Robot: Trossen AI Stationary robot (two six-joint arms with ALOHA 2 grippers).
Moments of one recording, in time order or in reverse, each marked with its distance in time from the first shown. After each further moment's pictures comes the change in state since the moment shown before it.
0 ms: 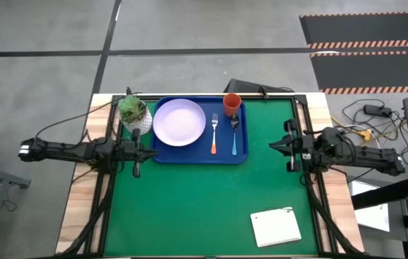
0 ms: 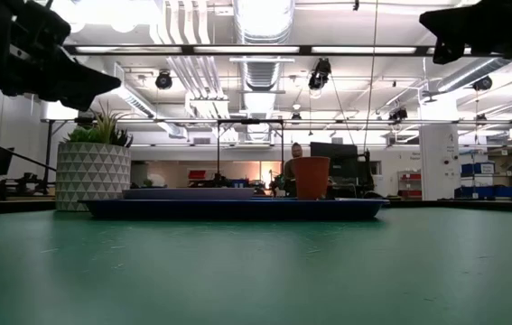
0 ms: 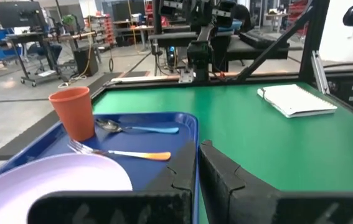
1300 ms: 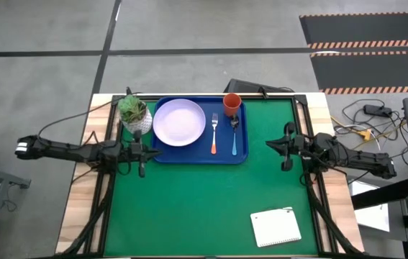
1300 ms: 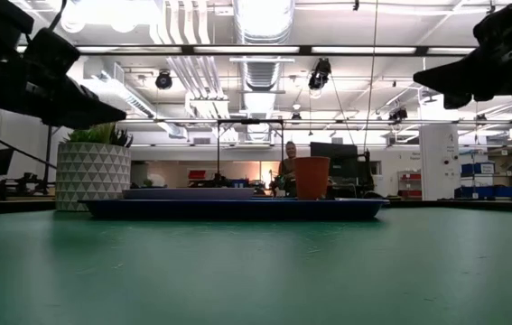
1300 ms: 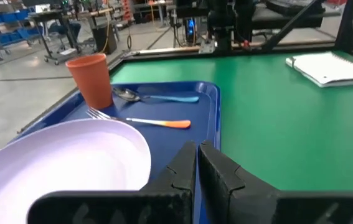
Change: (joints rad) left arm 0.000 0.108 -0.068 0.083 -0.094 0.002; right arm 0.000 -0.179 -0.144 -0.156 0.207 0.111
